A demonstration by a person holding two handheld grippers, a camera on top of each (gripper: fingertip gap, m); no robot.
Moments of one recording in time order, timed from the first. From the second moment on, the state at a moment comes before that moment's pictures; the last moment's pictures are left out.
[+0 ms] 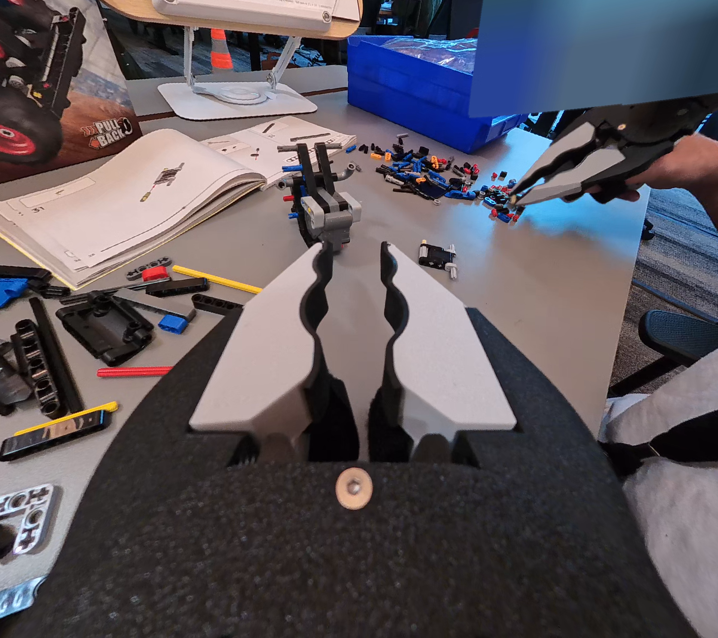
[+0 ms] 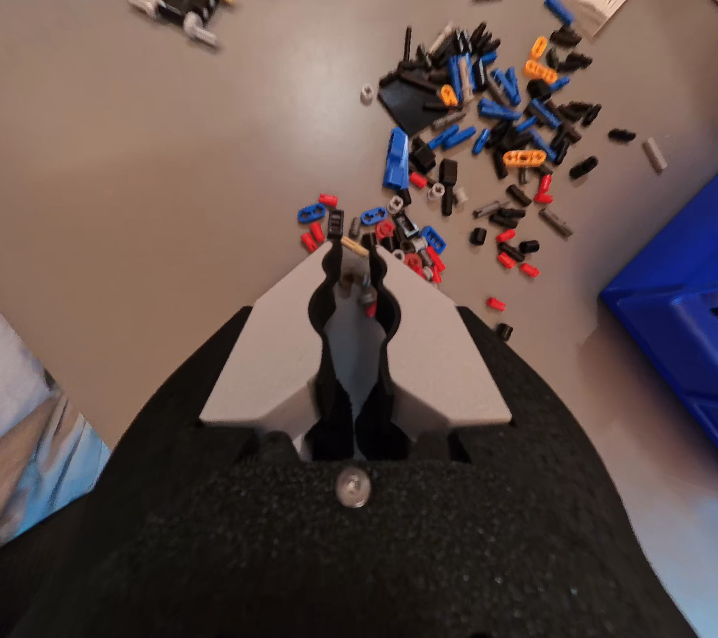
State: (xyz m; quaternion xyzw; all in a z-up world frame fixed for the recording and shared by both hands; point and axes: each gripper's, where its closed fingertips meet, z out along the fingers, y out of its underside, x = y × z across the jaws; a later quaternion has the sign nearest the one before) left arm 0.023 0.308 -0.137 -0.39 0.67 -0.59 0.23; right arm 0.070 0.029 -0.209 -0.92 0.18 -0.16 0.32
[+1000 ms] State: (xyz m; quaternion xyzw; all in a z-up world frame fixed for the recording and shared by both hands) left arm 0.018 0.309 -0.129 -0.37 0.66 -0.61 0.23; right arm 0.012 0.269 -0.211 -0.92 0.10 0.01 0.39
